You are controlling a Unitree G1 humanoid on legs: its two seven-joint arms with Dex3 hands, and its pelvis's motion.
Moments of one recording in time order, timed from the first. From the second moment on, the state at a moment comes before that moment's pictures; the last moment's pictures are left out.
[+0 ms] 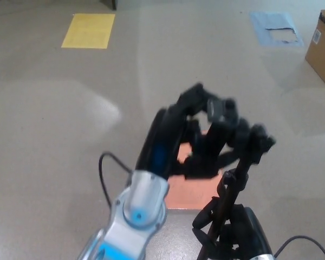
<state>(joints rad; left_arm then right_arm) -0.39 0.02 -0.40 -0.22 0.18 0.29 0.16 -0.21 -0.03 0.23 0.72 -0.35 -0.29 -0.27</state>
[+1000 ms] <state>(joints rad) -1.01 -0.02 -0.21 -0.07 0.12 0.35 0.12 -0.21 -0.03 0.26 0.76 -0.35 -0.32 -0.31</state>
